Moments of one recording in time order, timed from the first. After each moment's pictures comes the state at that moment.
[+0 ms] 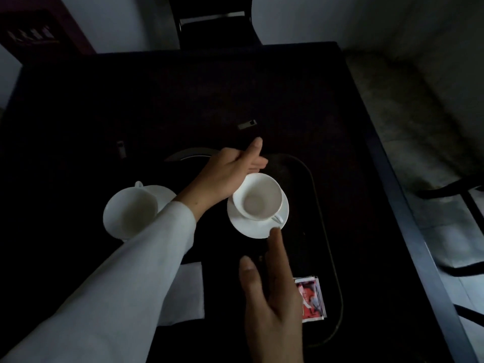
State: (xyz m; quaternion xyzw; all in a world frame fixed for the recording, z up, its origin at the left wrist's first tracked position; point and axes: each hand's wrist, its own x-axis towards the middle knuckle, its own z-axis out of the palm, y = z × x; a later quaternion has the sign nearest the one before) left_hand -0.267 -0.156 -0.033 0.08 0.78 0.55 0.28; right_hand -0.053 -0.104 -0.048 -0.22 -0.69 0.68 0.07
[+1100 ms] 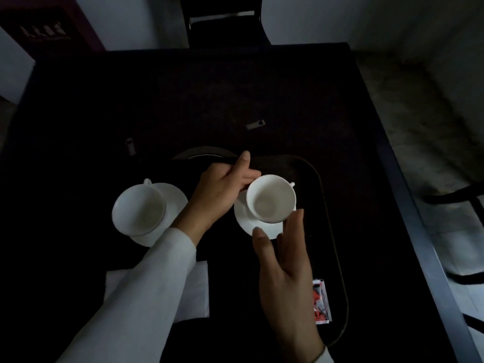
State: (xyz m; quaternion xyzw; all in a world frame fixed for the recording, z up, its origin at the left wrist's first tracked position) left_hand -0.245 -0.178 -0.056 0.01 0.77 0.59 0.23; right_hand -0.095 -0.085 -0.044 -0.19 -0.69 0.70 0.06
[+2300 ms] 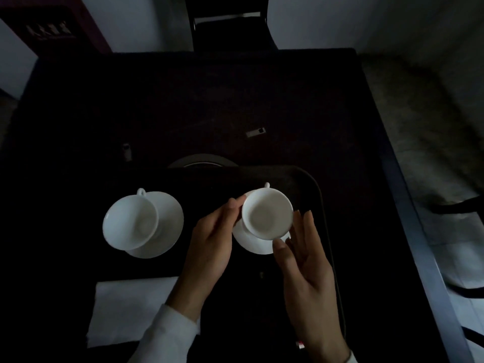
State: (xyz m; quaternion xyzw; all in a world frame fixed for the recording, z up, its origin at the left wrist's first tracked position) left_hand -0.179 -0.174 -0.064 -0.07 0.72 0.67 0.17; right_hand -0.105 -0.038 -0.052 -0.18 -0.69 0.70 0.04
